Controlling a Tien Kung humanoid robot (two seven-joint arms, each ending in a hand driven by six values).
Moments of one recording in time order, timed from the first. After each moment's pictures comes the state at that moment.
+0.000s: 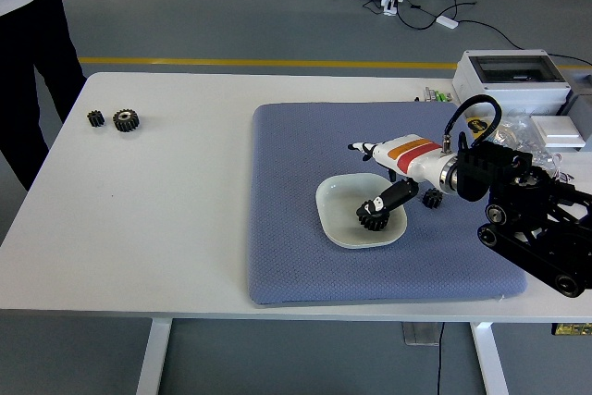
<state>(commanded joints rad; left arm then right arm) -0.10 0.00 -1.56 -0.18 1.29 0.30 0.20 0.95 -0.37 0.40 1.12 -1.82 0.09 -0.11</state>
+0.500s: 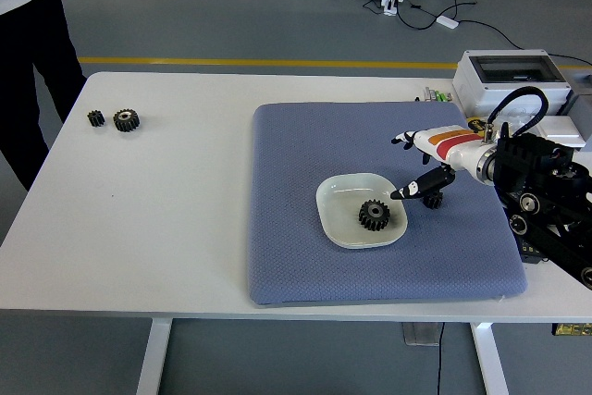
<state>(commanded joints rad) -0.10 0.00 -1.56 -0.18 1.28 0.30 0.20 0.89 -0.42 0.50 1.05 -1.80 0.10 -0.13</state>
